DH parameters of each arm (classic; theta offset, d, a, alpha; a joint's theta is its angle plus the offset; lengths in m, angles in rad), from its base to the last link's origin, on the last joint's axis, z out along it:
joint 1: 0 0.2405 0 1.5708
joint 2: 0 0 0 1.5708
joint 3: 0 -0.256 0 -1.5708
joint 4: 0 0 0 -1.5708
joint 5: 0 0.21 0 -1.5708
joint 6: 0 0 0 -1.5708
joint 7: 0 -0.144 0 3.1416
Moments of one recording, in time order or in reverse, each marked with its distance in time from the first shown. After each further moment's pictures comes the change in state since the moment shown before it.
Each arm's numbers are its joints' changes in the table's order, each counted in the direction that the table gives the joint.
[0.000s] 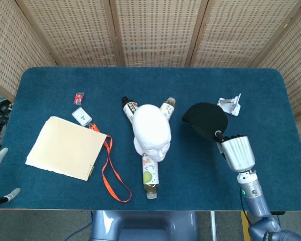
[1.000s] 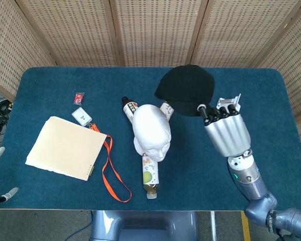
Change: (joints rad) left arm 0.000 -0.013 0.003 -0.006 -0.004 0.006 0.036; right arm 0.227 -0.195 -0.174 0.360 -0.114 -0.043 0.372
